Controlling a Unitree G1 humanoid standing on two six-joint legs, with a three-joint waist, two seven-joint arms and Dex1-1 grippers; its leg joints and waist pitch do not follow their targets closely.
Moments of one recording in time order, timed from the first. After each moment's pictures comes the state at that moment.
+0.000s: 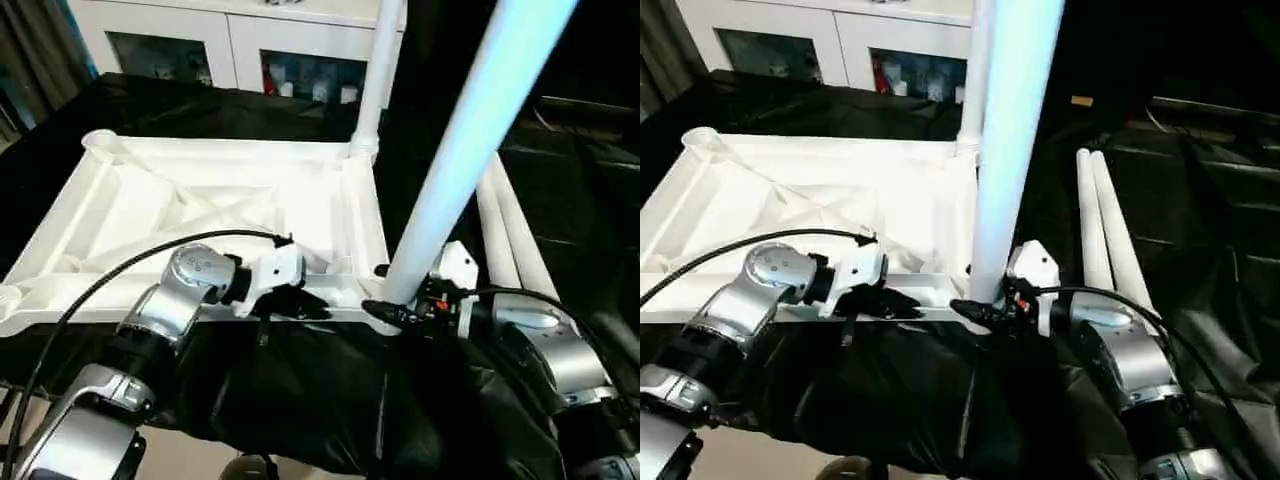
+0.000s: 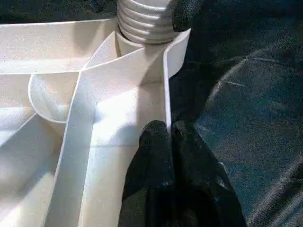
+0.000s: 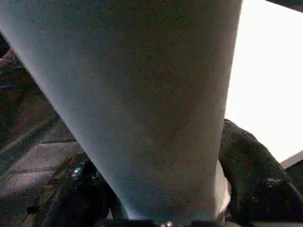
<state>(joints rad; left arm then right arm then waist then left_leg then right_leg) -0.62 0.39 -0.34 0.58 0.02 -0.06 -1.31 -0.31 -0.41 0.16 0.25 0.23 0.10 1.05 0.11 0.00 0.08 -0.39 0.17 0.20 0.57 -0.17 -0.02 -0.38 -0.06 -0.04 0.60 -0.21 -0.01</state>
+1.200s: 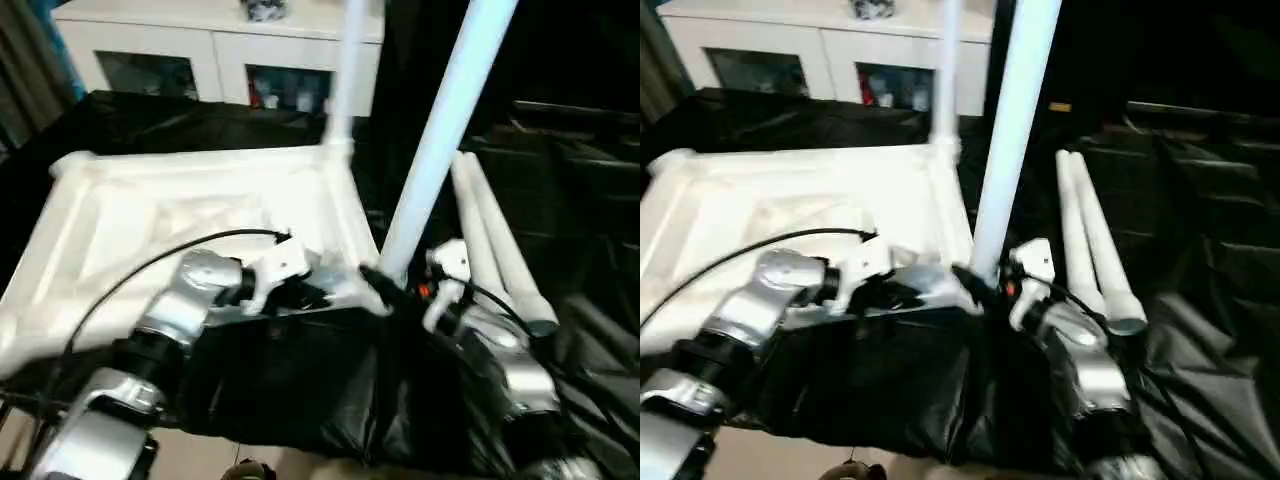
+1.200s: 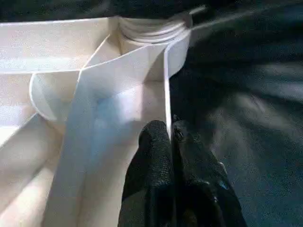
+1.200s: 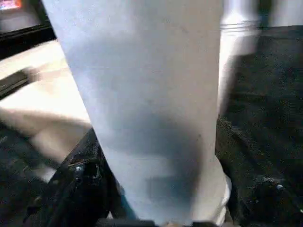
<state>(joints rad) -0.60 0.28 -0.31 0.56 0.08 0.14 -1.05 -0.36 -0.10 0.00 0.52 0.24 0.01 0.52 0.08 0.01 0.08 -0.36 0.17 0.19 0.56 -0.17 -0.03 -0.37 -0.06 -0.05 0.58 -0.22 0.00</state>
